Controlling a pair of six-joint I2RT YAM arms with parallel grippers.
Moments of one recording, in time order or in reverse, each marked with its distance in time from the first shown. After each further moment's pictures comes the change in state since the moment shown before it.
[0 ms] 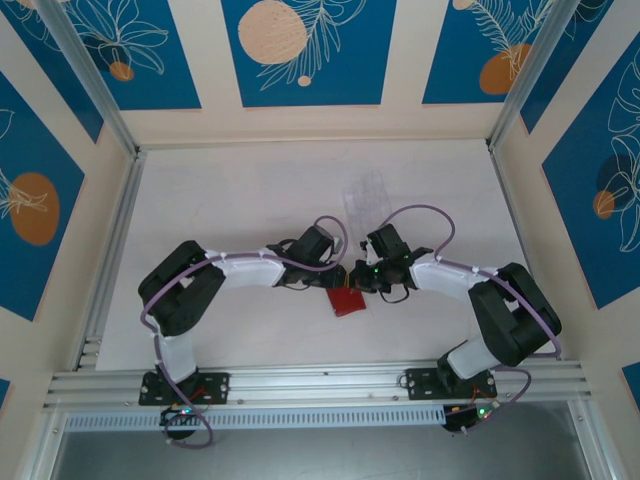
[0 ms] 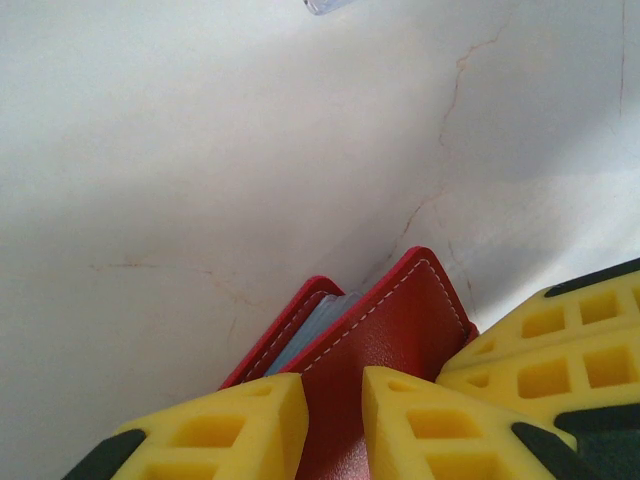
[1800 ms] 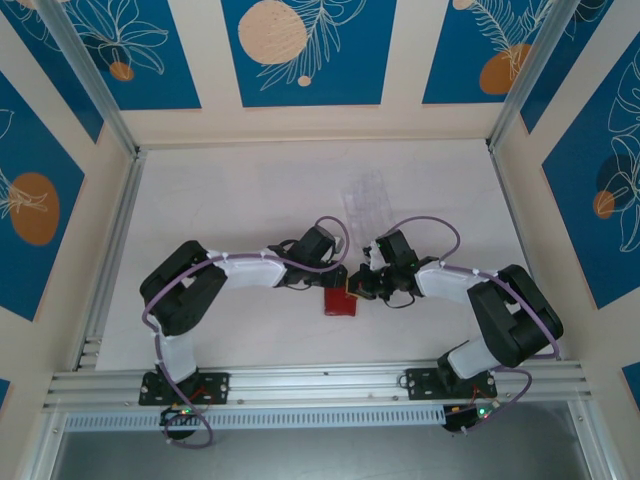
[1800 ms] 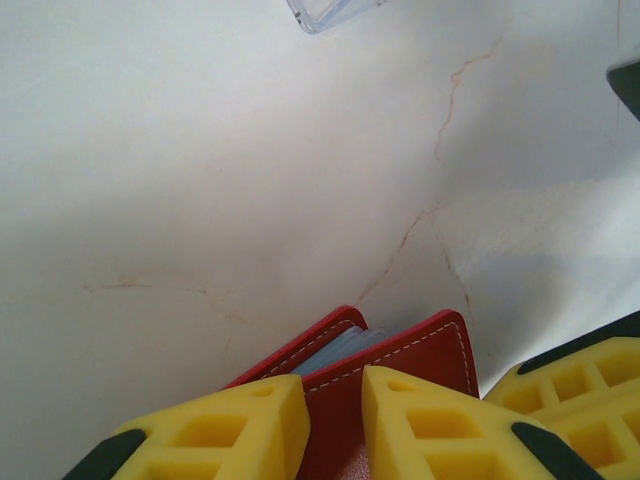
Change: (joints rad) left arm -0.006 0.009 0.000 0.024 -0.017 0.001; right arm -0.046 -0.007 -0.101 0.153 -0.196 0.093
